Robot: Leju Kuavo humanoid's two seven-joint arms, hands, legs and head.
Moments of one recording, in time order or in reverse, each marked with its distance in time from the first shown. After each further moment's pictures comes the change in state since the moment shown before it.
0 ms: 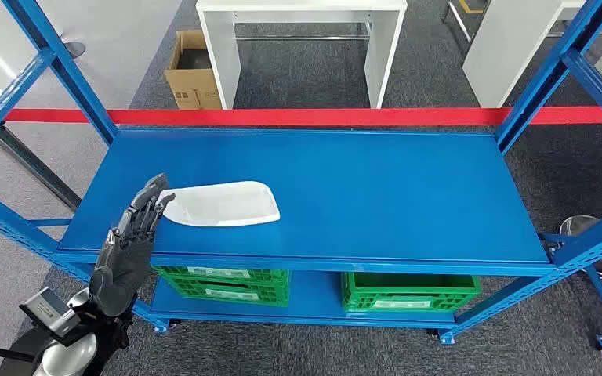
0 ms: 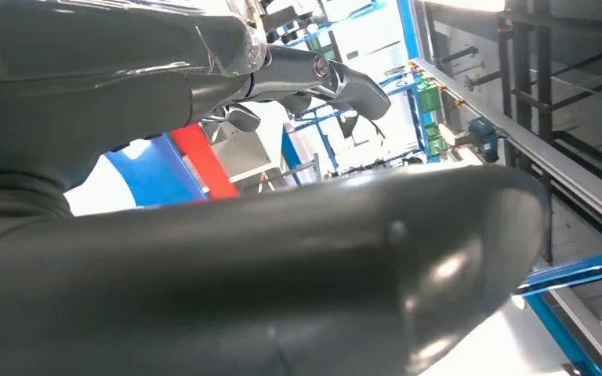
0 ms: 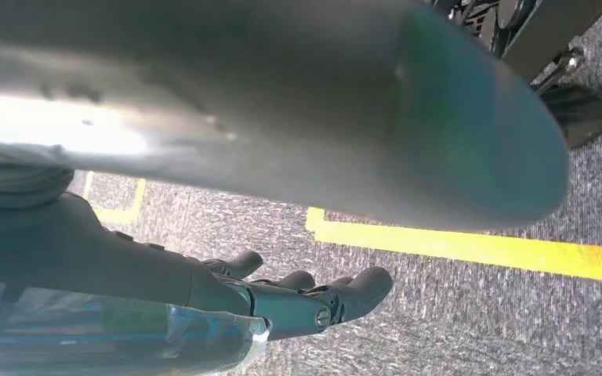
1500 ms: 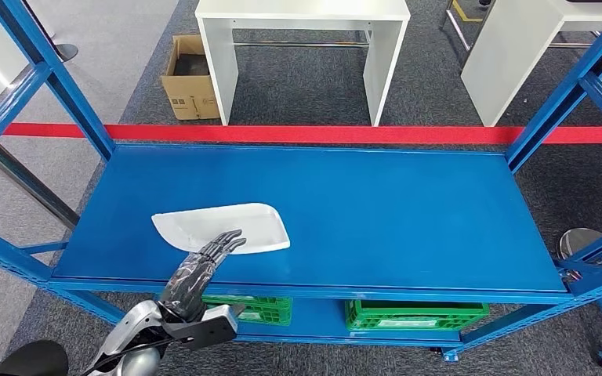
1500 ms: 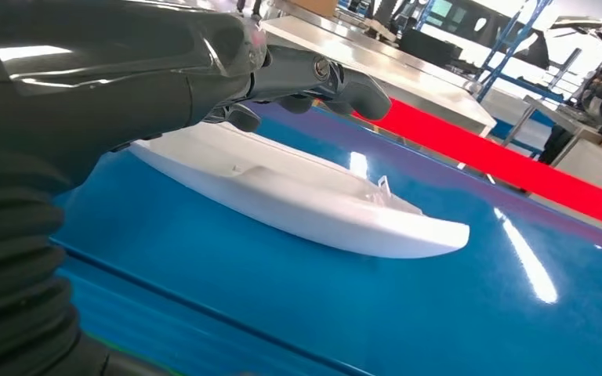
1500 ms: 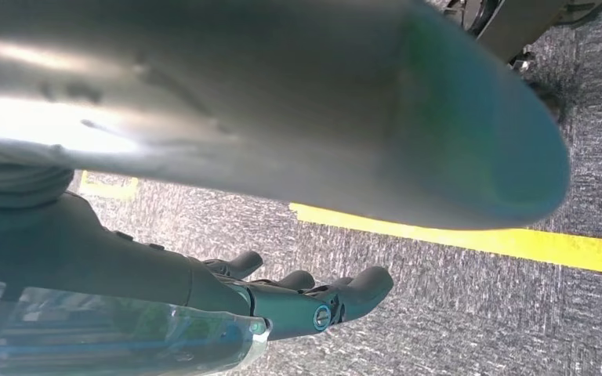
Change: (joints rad) left arm -0.065 -0.009 -0.215 0.345 -0.764 0.209 0.290; right arm 0.000 -0.030 0.007 0.000 0.052 0.007 -0.015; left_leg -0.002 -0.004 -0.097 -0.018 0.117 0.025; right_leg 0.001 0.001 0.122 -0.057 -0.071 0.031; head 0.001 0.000
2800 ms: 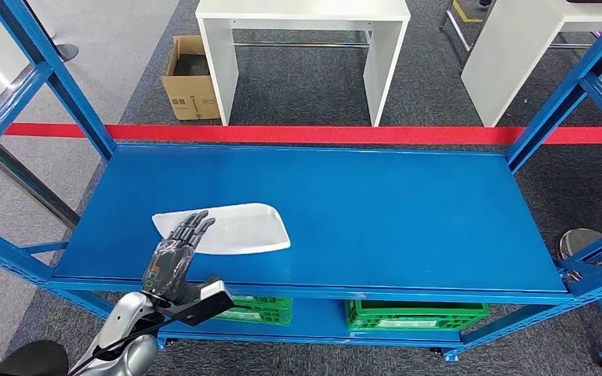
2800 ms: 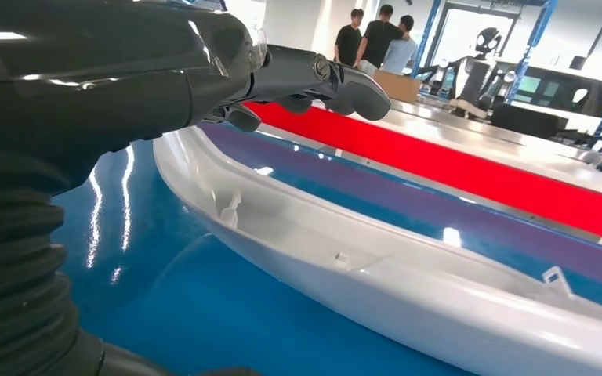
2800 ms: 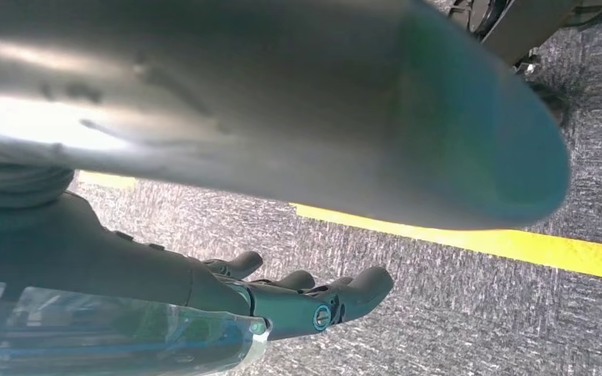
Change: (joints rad) left arm -0.048 -0.006 0.066 0.147 -0.201 0.220 0.116; right arm 0.002 0.001 -0.003 0.000 0.034 0.003 -0.018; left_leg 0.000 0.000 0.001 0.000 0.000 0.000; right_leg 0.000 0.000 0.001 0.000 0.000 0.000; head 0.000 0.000
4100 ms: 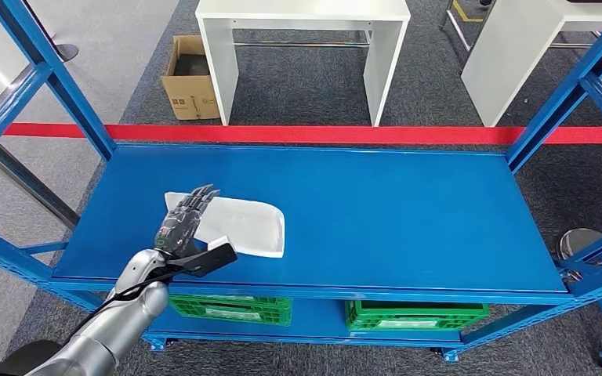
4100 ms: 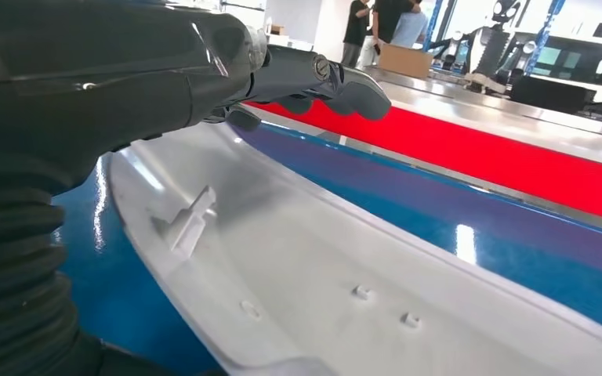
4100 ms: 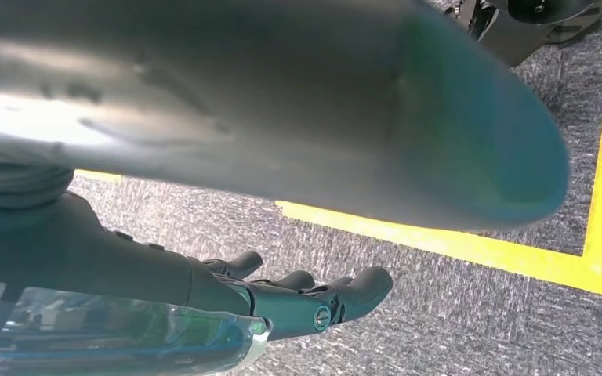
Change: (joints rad) left arm -0.338 -0.063 -0.049 0.485 0.132 0.039 -0.110; right arm -0.014 0.012 0.000 0.000 0.023 0.005 -0.022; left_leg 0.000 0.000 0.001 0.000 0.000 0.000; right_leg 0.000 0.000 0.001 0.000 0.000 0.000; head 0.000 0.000
